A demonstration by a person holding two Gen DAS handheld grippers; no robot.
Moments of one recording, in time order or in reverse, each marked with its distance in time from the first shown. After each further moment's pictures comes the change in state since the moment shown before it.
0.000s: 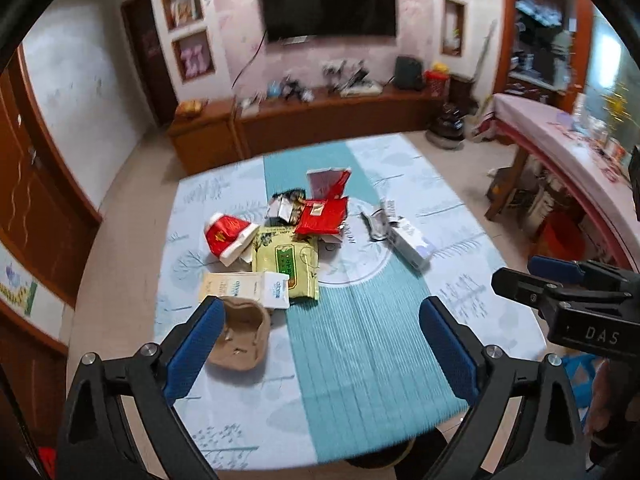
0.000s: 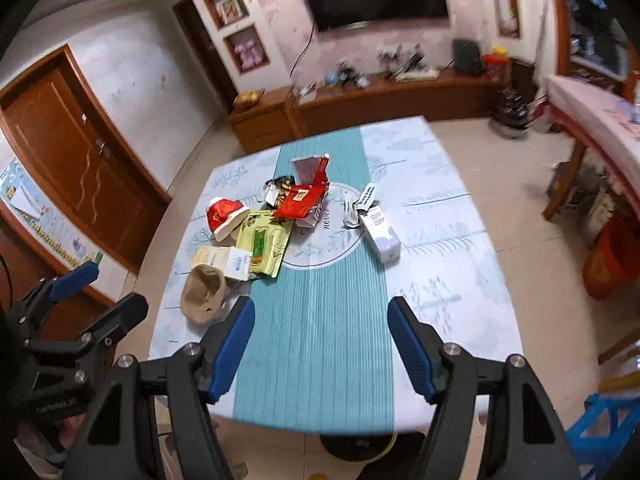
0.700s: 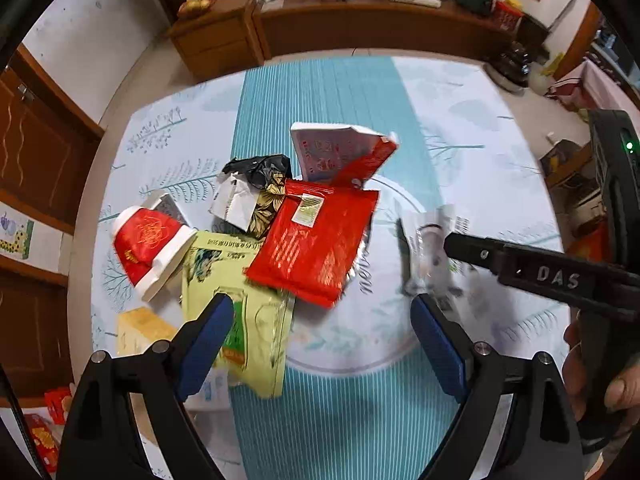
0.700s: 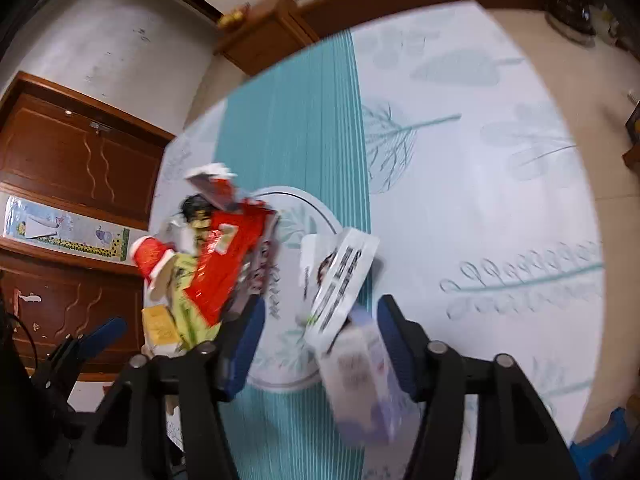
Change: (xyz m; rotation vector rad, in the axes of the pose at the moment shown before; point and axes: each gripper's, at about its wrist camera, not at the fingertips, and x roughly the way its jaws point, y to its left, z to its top) left arm 0.259 -0.020 0.108 -0.138 0.398 0.092; right arm 0.279 -0.102 0.148 0.131 0.419 0.210
